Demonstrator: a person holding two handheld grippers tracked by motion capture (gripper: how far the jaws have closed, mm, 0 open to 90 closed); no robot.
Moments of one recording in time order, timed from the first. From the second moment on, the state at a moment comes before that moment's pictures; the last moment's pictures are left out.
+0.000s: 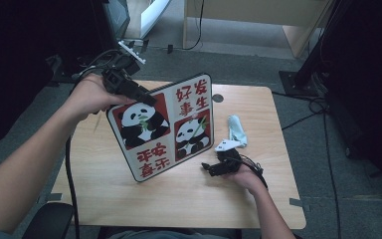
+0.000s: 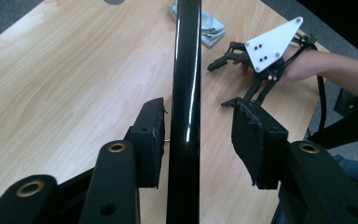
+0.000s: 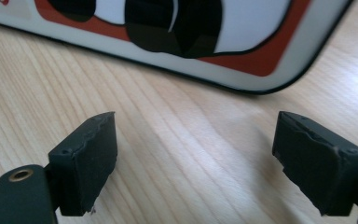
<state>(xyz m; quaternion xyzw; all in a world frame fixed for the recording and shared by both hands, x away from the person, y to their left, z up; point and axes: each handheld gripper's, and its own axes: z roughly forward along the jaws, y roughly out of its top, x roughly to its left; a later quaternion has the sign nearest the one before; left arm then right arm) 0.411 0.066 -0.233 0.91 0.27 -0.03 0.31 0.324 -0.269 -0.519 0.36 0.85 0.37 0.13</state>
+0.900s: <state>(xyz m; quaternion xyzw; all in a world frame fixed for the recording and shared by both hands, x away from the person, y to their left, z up) 0.360 0.146 -0.248 0.88 0.28 0.03 0.38 0.347 -0.329 -0.479 0.45 0.78 0.39 0.19</state>
